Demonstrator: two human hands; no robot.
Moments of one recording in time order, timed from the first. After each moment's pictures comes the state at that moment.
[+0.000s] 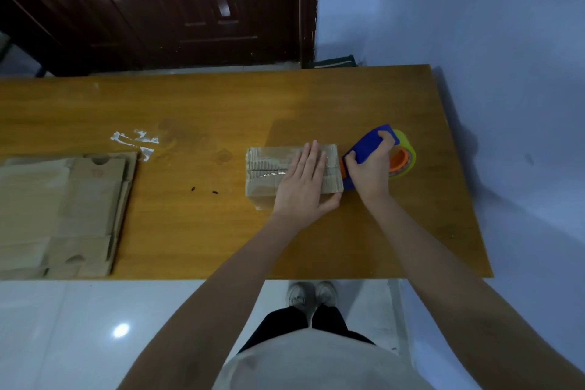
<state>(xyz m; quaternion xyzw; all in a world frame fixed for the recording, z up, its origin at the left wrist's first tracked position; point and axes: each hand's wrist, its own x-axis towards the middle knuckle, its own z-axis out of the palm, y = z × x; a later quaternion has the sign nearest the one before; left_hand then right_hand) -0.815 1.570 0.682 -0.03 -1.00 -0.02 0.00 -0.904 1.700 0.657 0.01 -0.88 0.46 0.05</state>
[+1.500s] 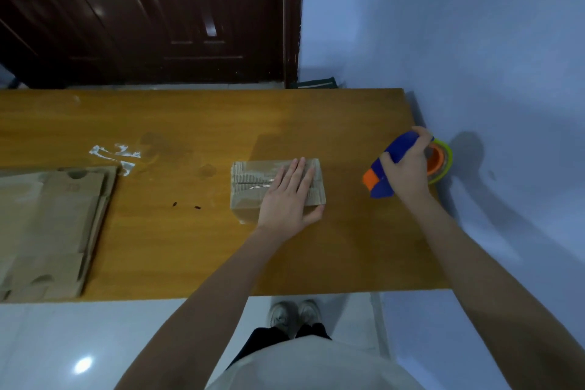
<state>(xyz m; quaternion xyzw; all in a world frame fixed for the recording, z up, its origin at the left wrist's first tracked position) -0.817 1.569 0.677 -0.03 -1.00 -0.06 0.03 -0.928 1.778 0.721 0.04 -0.90 0.42 0.08</state>
